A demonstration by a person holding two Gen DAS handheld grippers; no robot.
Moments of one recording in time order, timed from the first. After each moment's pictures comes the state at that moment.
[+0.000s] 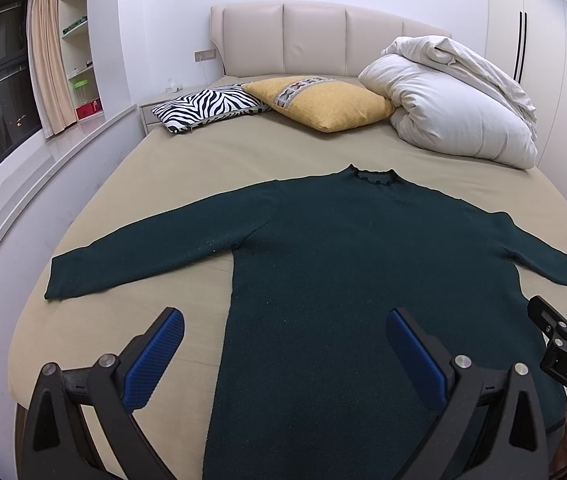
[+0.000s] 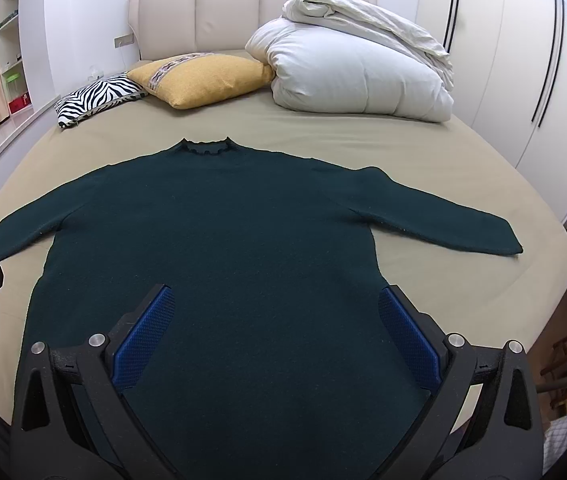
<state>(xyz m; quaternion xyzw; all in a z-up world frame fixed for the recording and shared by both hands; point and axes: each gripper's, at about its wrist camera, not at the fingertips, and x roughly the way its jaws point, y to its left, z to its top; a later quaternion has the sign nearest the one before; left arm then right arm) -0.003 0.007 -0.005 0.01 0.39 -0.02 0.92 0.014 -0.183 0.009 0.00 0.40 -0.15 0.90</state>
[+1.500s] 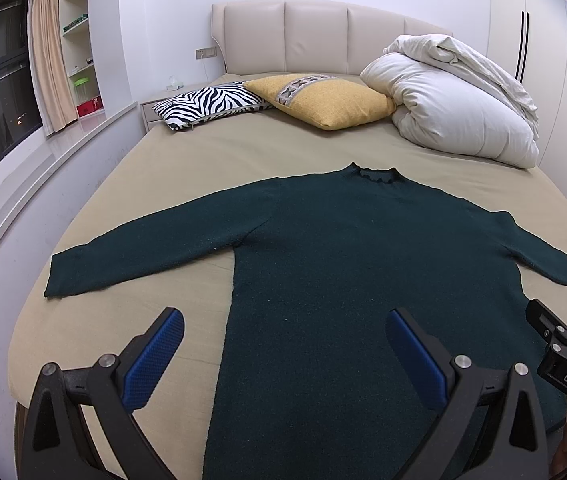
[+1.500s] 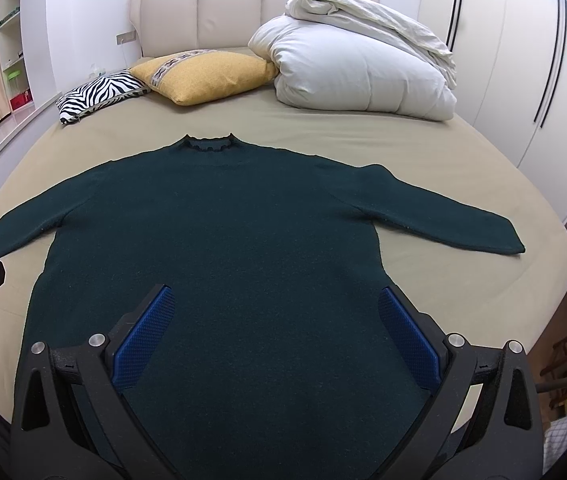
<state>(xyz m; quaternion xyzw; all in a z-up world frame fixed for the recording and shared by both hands) -0.005 0.008 -0.011 0.01 0.39 -0.02 0.92 0.009 -0.174 0.005 0.00 0.40 -0.15 0.90</state>
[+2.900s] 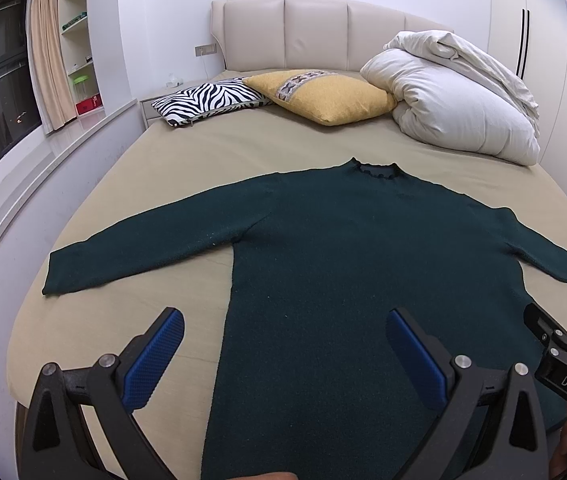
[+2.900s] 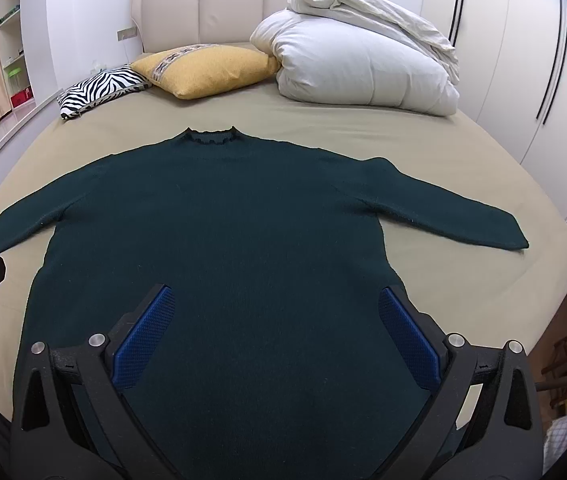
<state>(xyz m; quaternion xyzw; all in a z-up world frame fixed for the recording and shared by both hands) -0.008 0.012 -0.022 0.01 0.39 -0.02 0.92 0.007 -0.169 -0.003 0.01 0.41 -0.15 0.90</state>
